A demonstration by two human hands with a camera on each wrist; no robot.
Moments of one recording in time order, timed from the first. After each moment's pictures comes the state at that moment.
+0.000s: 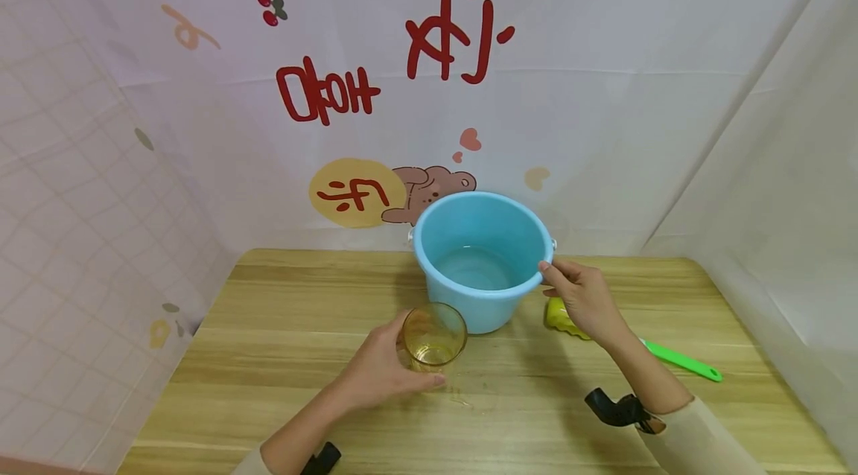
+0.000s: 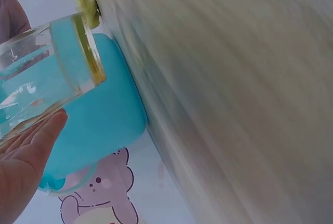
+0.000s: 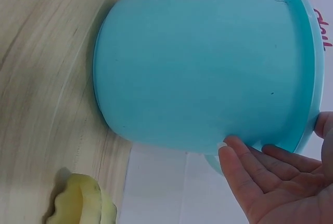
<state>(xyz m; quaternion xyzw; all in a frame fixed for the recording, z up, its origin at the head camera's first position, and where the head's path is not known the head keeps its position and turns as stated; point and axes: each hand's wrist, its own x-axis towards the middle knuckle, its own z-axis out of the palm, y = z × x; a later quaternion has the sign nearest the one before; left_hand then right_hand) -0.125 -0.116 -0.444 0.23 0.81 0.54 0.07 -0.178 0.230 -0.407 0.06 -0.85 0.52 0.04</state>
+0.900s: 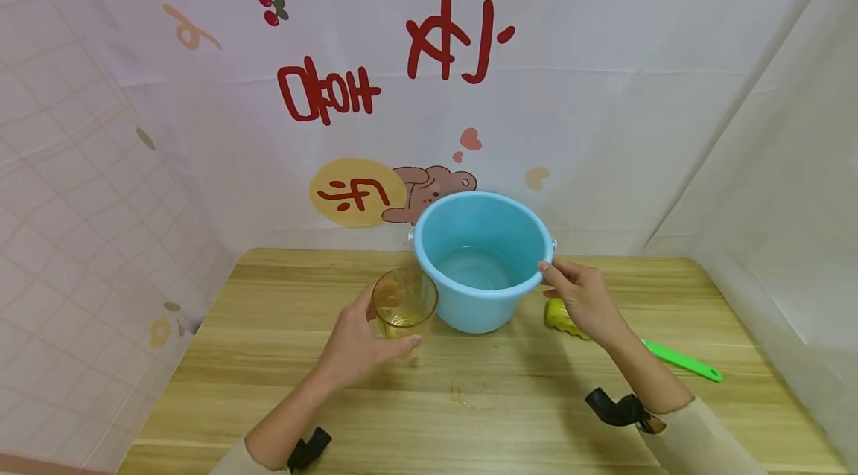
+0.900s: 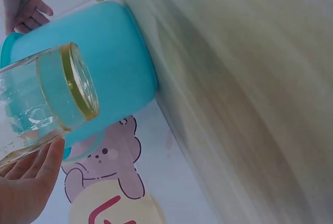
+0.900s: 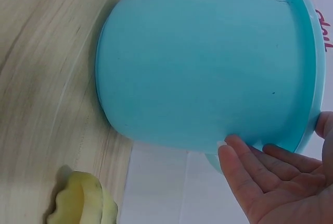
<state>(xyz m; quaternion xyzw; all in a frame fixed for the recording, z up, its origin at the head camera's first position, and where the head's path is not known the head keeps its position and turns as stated) -0.137 -0.137 -0.425 0.16 0.82 0.55 -0.03 -0.177 0.228 -0.404 0.06 -0.85 0.52 0.03</state>
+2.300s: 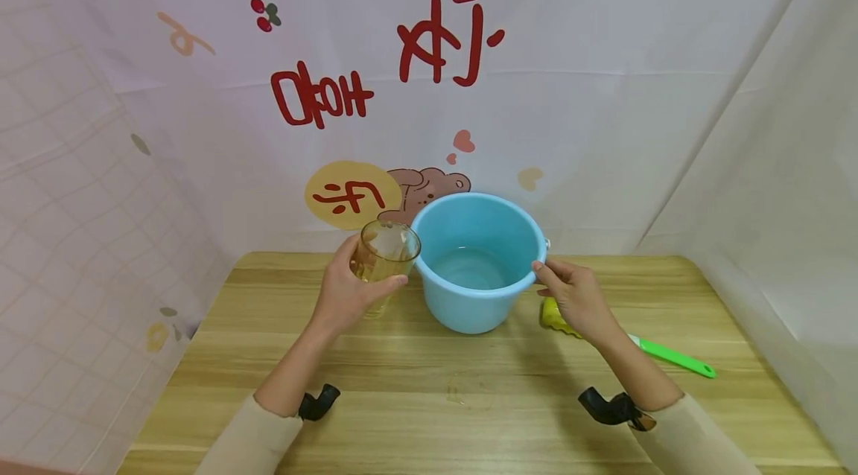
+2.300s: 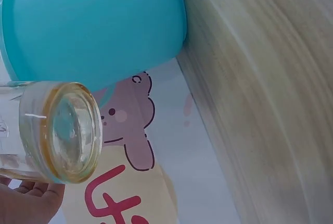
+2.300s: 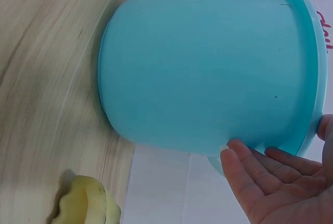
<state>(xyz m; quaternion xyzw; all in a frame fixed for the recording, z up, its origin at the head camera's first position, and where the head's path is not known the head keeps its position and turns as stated) -0.189 -0.142 -0.400 0.12 0.80 0.57 -0.11 -0.176 0.227 -0.405 0.06 -0.85 0.53 0.04</state>
